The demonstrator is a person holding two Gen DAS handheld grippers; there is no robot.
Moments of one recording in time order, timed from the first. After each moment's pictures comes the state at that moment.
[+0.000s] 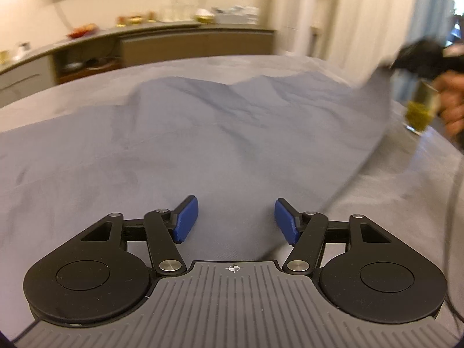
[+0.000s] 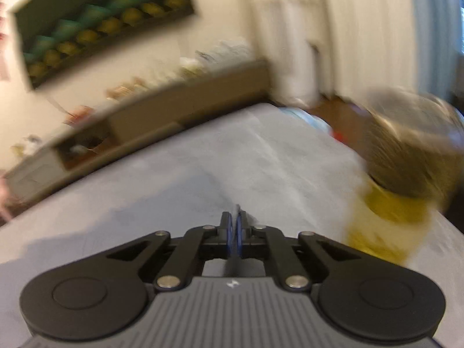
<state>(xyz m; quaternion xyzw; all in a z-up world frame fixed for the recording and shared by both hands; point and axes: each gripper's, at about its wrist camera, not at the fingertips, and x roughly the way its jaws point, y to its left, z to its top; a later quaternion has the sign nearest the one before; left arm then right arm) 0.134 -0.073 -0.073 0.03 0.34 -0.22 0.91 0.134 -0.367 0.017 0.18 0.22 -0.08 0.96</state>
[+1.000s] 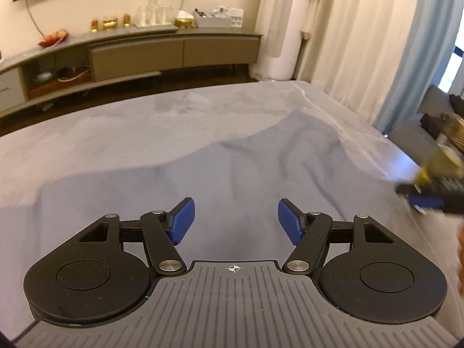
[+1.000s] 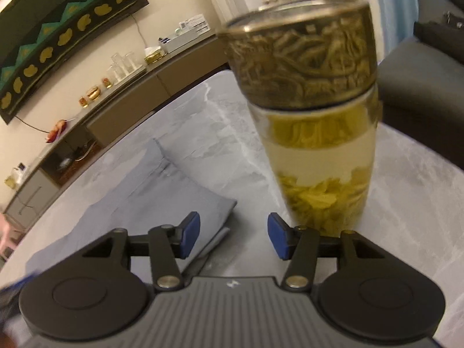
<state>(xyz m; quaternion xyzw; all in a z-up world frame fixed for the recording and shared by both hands) 0.274 -0.212 -0.042 0.04 0.36 -0.25 0.90 0.119 -0.422 -0.044 0.29 0.33 -0.16 0.88</state>
